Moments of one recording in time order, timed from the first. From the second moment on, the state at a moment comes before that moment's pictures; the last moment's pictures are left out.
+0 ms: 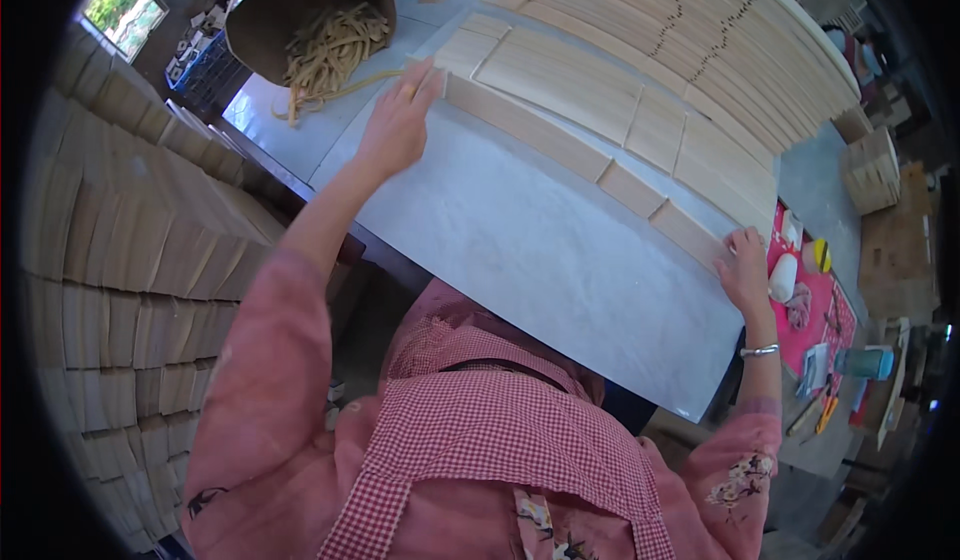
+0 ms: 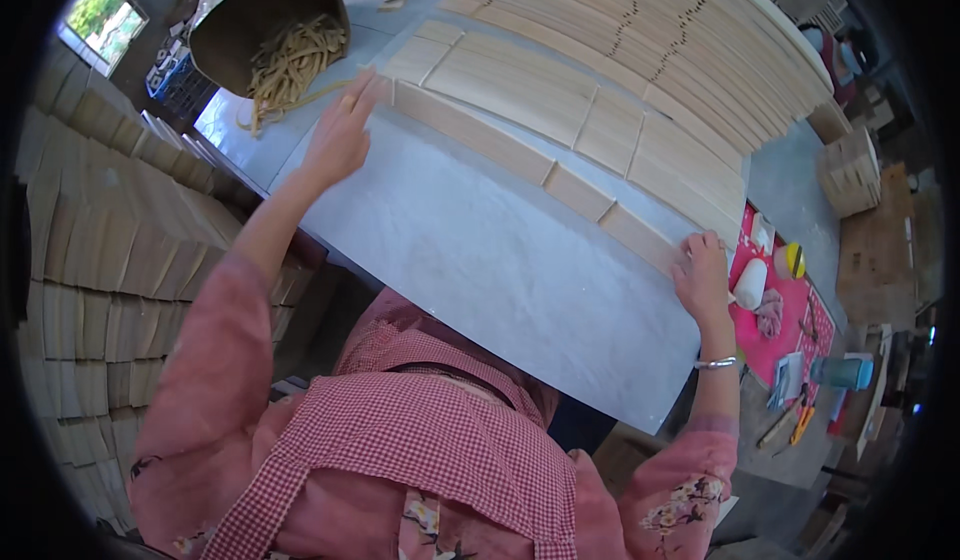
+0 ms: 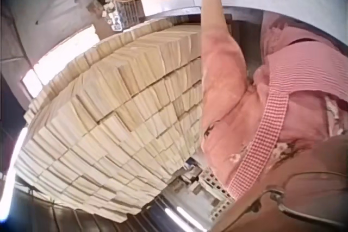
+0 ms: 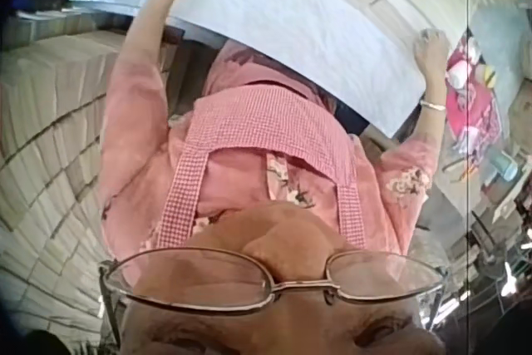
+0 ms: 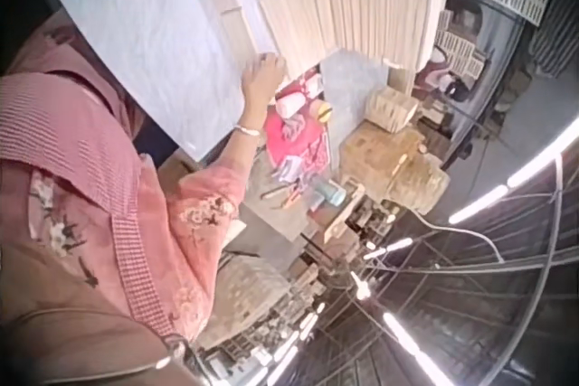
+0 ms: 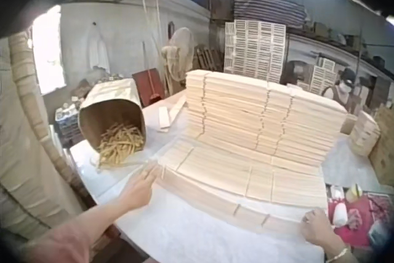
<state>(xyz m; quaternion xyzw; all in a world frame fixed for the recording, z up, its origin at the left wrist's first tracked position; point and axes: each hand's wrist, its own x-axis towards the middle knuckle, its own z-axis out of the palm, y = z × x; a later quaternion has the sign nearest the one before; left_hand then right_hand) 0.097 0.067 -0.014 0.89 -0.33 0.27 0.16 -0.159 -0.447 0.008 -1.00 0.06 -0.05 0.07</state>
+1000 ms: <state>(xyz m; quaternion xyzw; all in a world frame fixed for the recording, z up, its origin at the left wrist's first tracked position) 0.069 0.074 0.025 0.90 -0.18 -0.24 0.32 -0.161 -0.274 0.031 -0.85 0.17 0.04 0.50</state>
